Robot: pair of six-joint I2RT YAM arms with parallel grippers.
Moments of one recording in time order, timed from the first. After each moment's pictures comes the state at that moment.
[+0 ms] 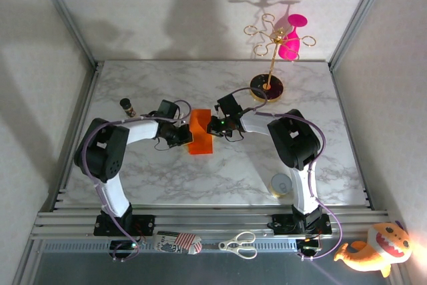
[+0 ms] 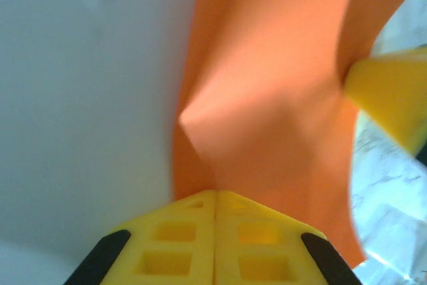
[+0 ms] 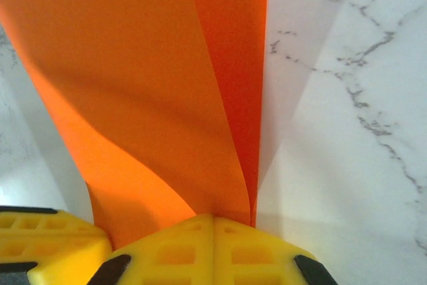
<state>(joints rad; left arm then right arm) -0.34 1.81 0.96 -0.33 0.43 -0.56 0.62 2.10 1.27 -0.21 -0.38 0.69</state>
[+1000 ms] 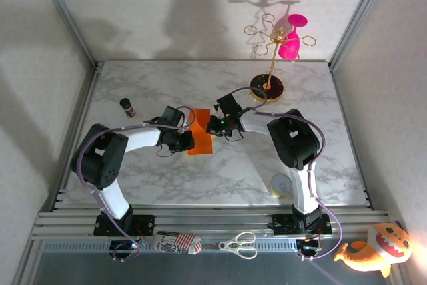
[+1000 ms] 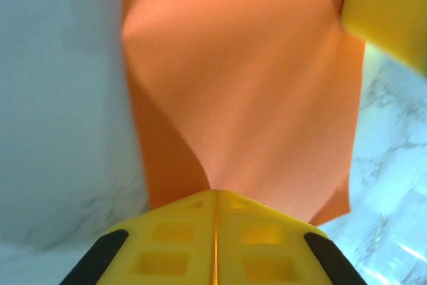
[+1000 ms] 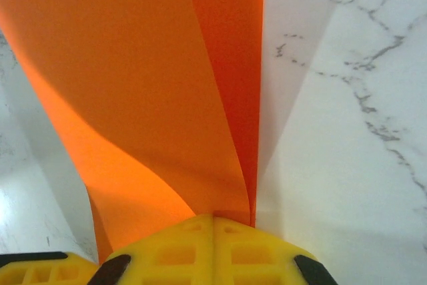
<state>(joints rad) -0.42 1.74 0.87 -0.28 0.36 -0.57 0.63 2.11 1.28 -0.21 -0.38 0.69</state>
